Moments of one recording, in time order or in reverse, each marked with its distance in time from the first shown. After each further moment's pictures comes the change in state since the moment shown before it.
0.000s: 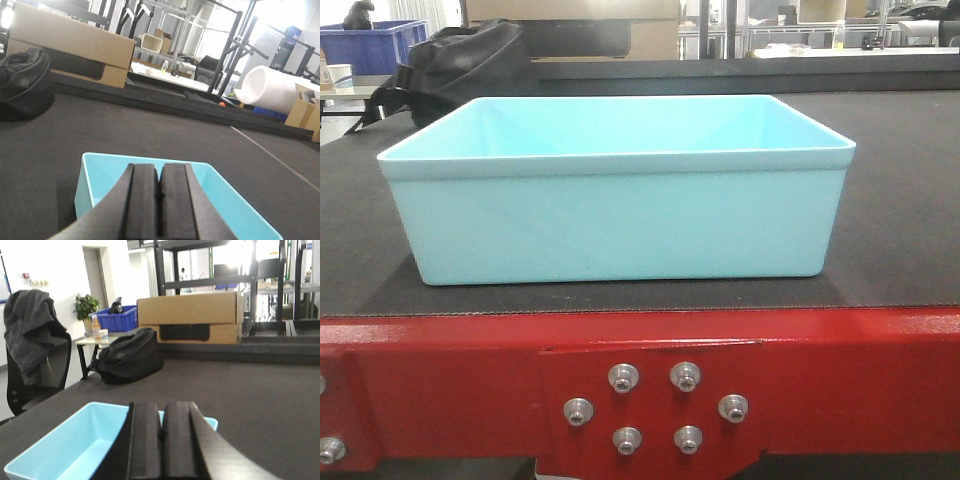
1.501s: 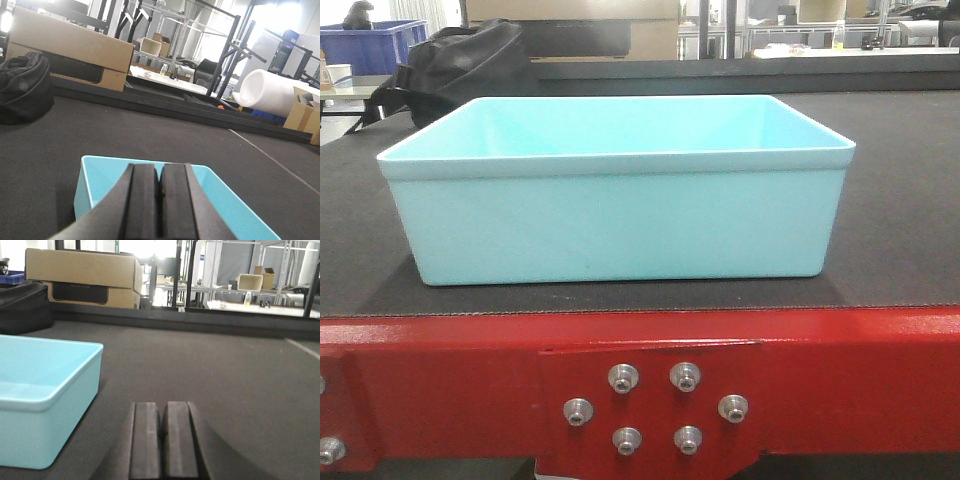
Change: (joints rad) left arm 0.000 -0.006 0.002 0.000 0.000 0.000; right arm -0.382 -0.384 0.525 0.521 -0.106 -0.667
